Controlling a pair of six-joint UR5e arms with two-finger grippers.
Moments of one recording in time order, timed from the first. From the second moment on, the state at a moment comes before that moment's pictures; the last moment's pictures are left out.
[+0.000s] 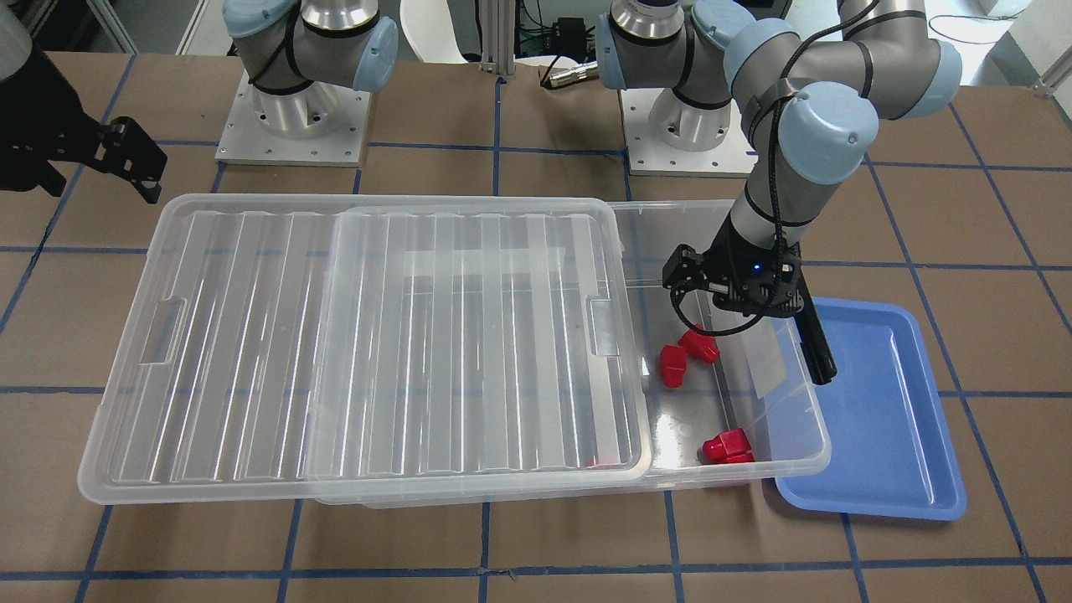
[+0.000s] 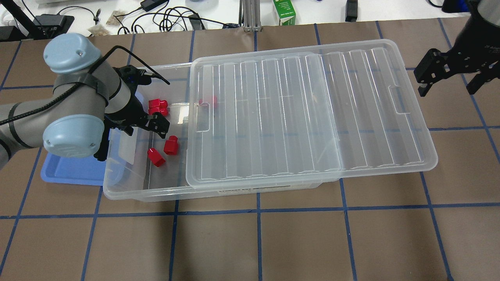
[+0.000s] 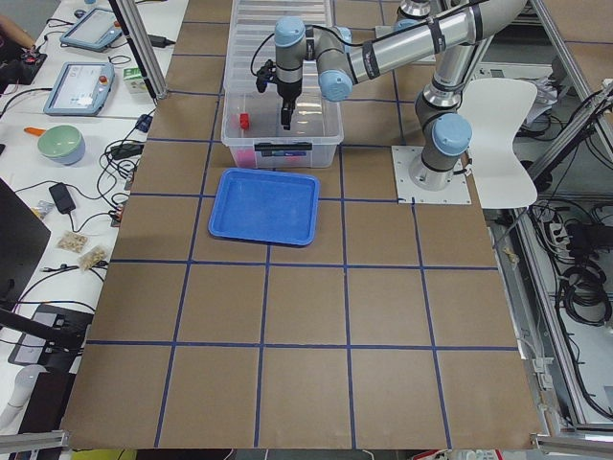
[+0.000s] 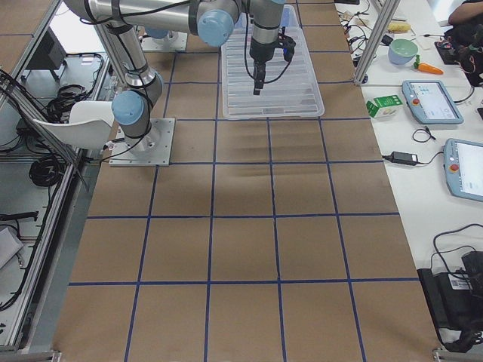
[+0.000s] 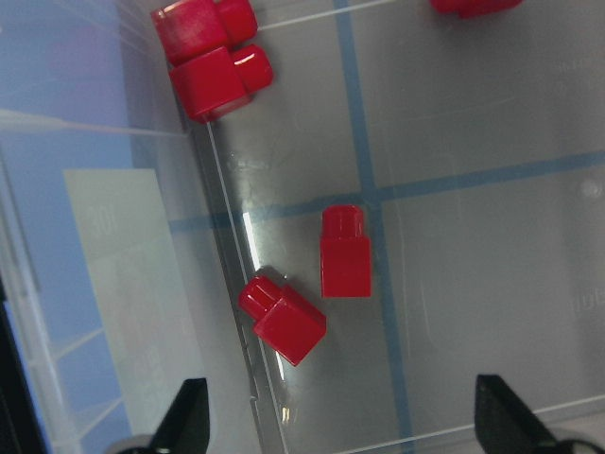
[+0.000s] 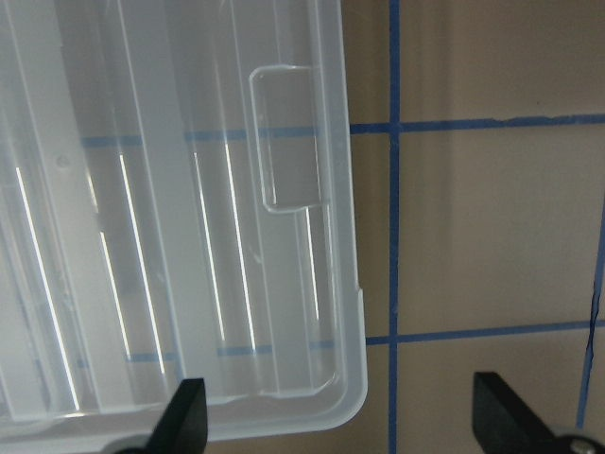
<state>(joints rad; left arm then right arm) -1.48 -1.64 -1.97 -1.09 1.55 0.20 1.32 -1.62 1.58 -1.46 -1.63 -0.19</state>
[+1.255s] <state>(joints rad) -1.52 -1.77 -2.00 -0.94 1.55 0.16 1.46 -1.65 1.58 -1.43 -1.61 -0.06</state>
